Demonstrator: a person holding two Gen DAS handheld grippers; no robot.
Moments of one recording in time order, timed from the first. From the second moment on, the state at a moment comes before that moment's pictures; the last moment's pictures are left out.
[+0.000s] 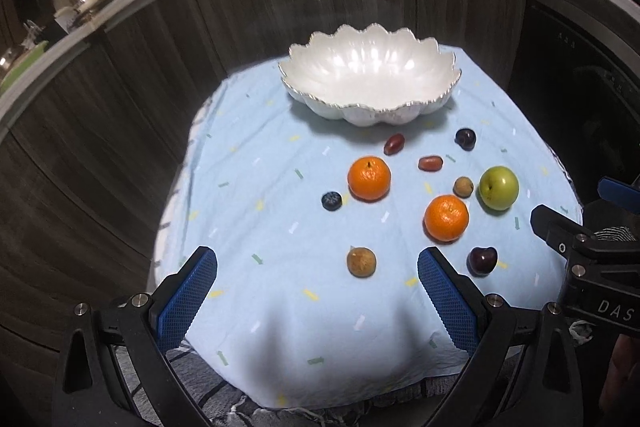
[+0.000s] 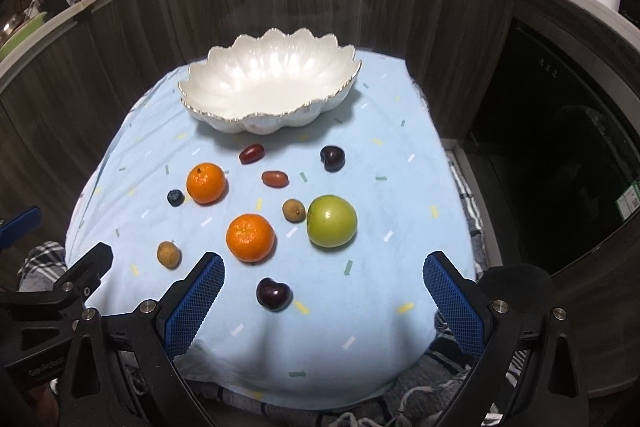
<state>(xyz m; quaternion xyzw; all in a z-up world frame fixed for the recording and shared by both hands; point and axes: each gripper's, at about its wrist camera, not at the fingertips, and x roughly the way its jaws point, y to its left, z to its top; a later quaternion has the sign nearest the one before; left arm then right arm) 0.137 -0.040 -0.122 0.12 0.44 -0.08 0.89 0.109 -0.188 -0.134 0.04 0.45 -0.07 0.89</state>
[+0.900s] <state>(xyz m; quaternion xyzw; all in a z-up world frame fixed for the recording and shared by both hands) 0.178 -0.049 -0.198 0.13 0.53 -0.14 0.83 0.146 -0.177 -0.202 0.04 0.55 -0.04 0.83</state>
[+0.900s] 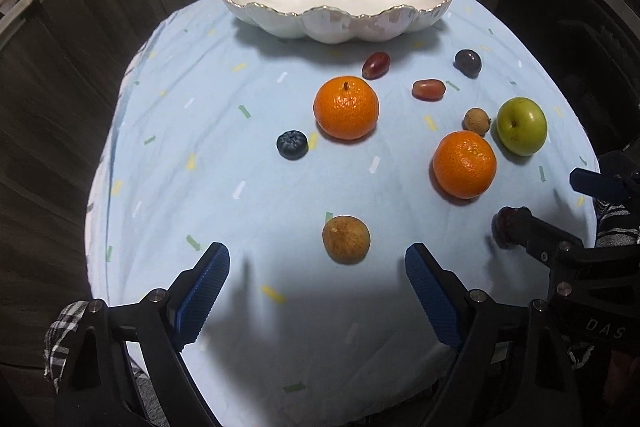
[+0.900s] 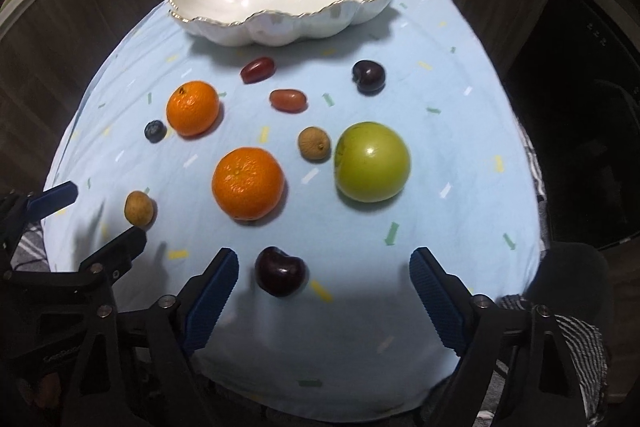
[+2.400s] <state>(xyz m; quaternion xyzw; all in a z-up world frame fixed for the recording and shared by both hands) 0.185 -0.056 -0.210 0.11 0.53 -0.16 0.83 0.150 -0.170 -0.215 0.07 0.56 0.01 0.82</state>
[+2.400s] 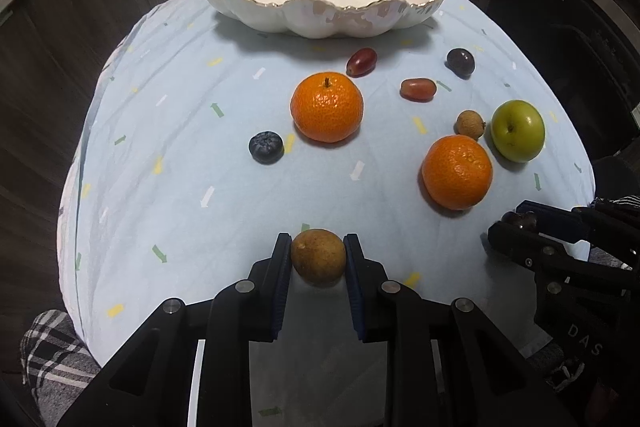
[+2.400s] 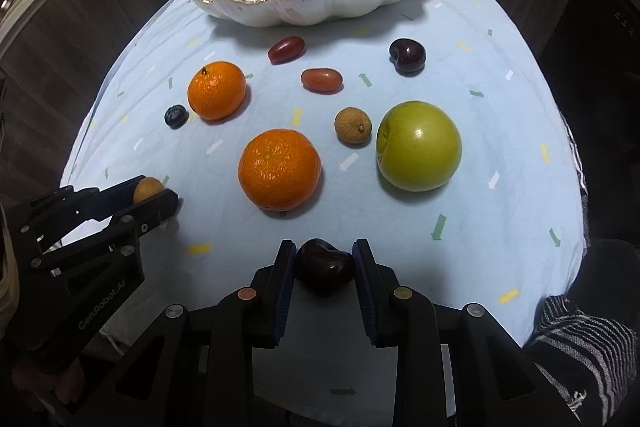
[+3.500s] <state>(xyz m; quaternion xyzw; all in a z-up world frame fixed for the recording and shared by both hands) 0.190 -0.066 -0.125 0.11 0.48 -0.14 0.86 0.160 -0.194 -0.138 0.08 0.49 0.00 0.87</state>
